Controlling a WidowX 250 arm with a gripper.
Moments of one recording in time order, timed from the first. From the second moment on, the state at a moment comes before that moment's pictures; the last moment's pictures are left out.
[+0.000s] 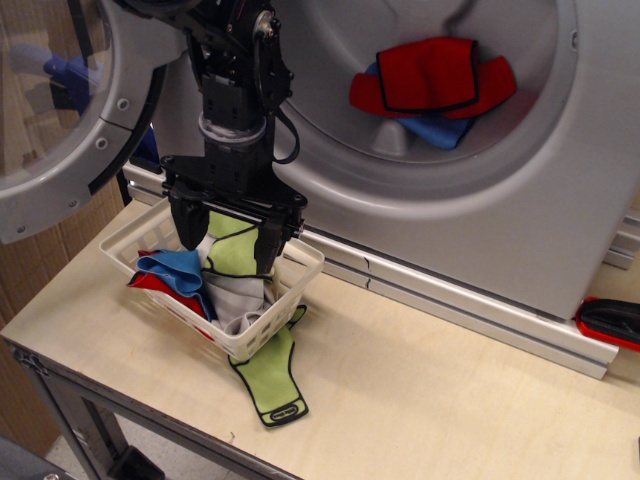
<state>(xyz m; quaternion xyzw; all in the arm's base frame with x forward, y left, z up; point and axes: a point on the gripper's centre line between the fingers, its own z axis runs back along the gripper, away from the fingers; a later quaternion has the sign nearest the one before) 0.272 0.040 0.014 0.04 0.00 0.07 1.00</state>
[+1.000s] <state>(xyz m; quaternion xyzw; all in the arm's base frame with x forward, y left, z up) 0.305 -0.016 0.078 0.08 -0.12 -0.03 0.99</state>
